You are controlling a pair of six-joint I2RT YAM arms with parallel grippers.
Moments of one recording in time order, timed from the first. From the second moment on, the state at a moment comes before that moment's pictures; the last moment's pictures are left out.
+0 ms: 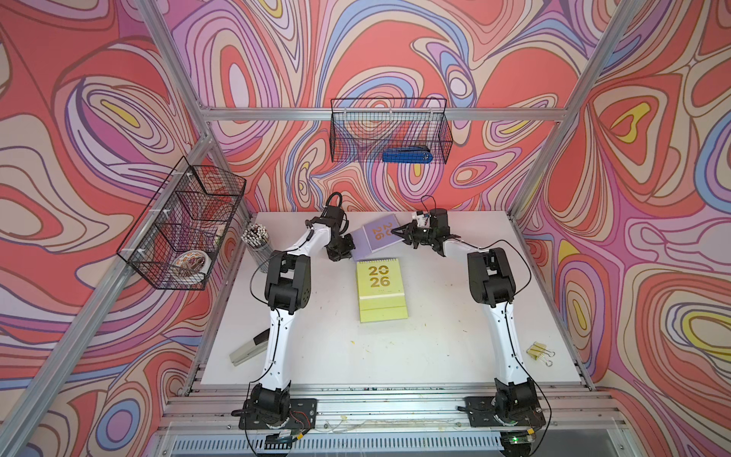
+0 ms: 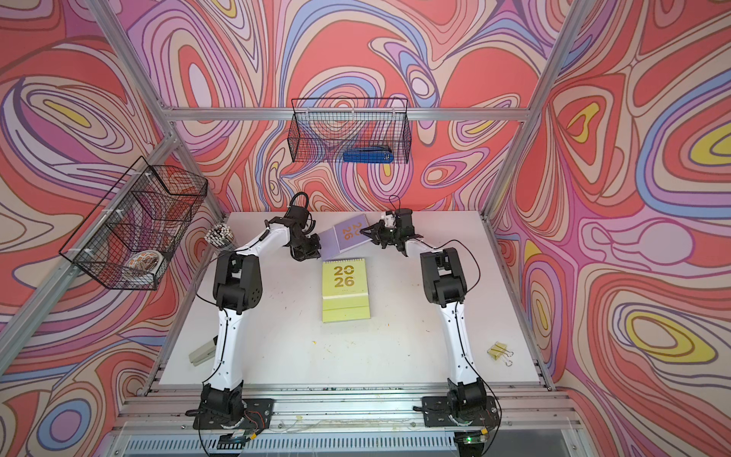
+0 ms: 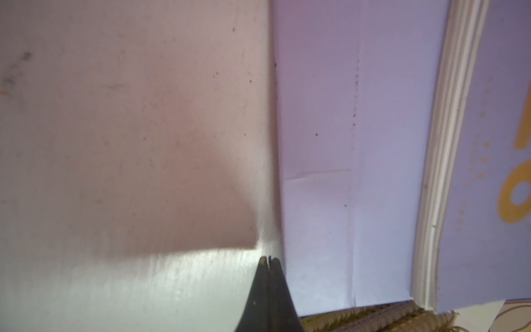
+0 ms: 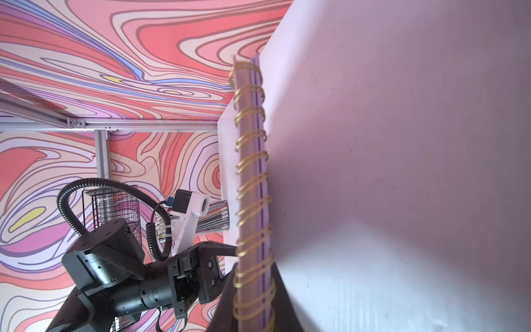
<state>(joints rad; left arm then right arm) -0.23 2.38 2.03 -0.86 0.28 -0.58 0.20 2.51 1.87 0.23 -0.86 1.09</state>
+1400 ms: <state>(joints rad) -0.29 1.08 1.20 -0.30 0.73 -0.20 0.23 1.15 1.21 -0.32 -0.64 0.11</state>
